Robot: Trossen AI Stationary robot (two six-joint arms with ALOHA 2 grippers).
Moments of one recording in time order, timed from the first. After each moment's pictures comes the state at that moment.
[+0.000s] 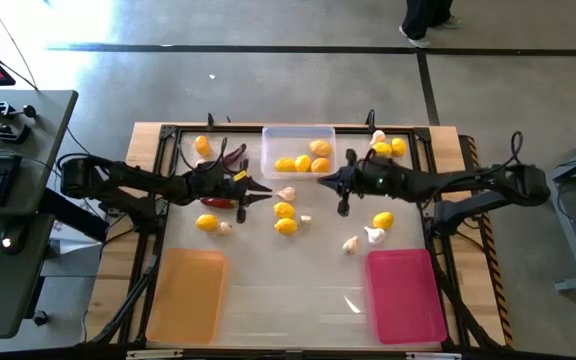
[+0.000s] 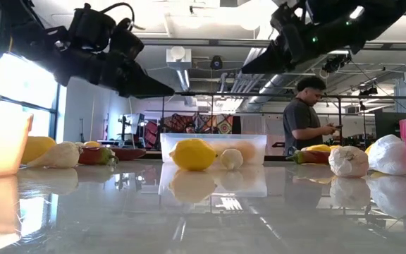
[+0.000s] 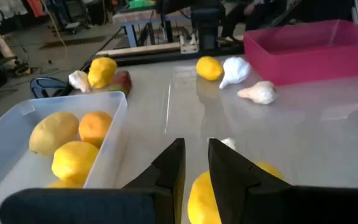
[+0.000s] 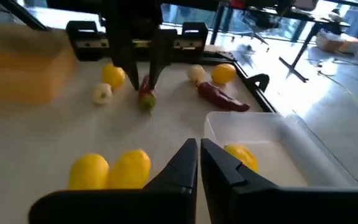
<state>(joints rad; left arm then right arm) 0.25 1.39 0.39 0.76 0.21 0.19 -0.17 1.24 0.61 0.33 0.06 -0.18</state>
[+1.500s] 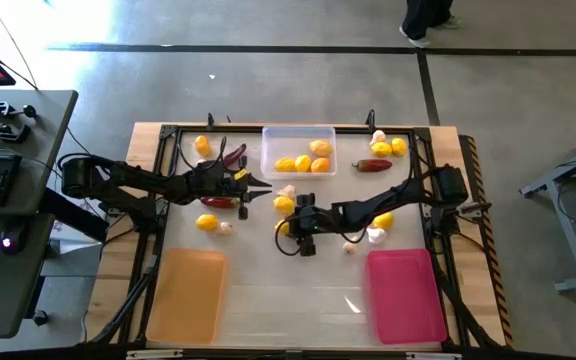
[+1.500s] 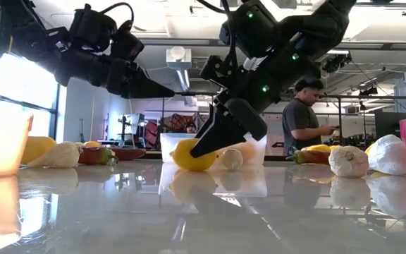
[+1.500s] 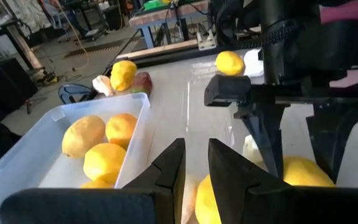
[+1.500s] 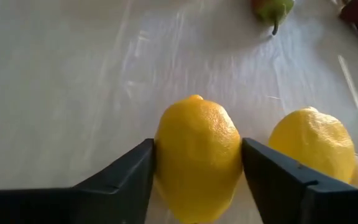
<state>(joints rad) 0.26 1.39 0.39 0.77 0.14 0.27 0.09 1.92 0.99 0.21 0.17 -0.18</state>
